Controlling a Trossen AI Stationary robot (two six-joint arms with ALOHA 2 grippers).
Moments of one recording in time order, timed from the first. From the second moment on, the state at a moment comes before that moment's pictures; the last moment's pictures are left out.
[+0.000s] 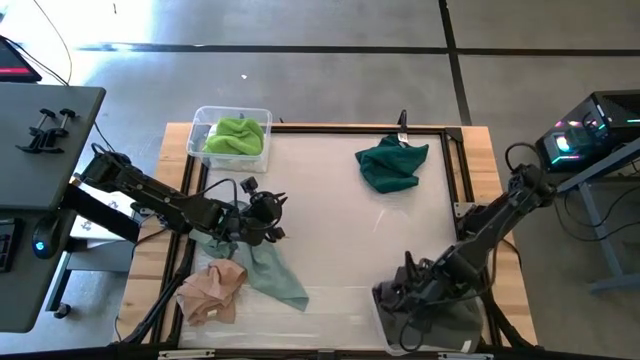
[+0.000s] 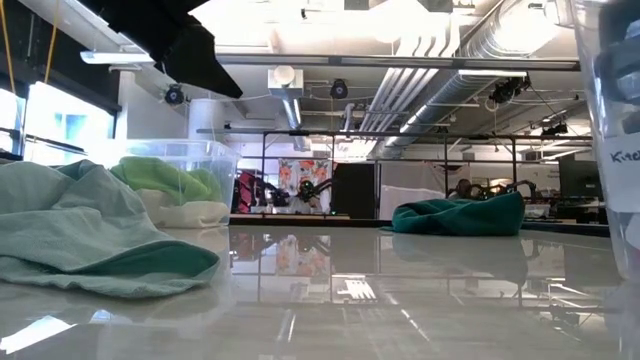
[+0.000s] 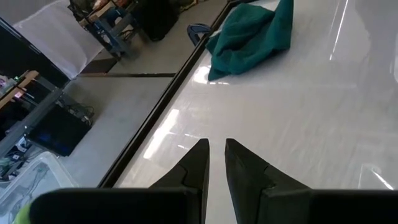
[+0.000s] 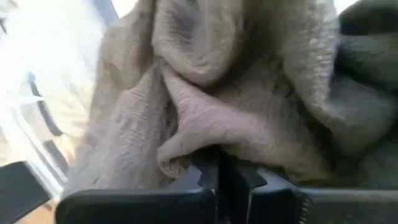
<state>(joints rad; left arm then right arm) -0.34 1.29 0.77 -0.23 -1.00 -0.13 0.77 1.52 1.21 -0.91 -0.10 1.17</state>
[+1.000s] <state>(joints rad) -0.34 1.29 0.77 -0.22 -0.98 -0.13 0.74 1.52 1.46 -1.44 0.23 1.12</state>
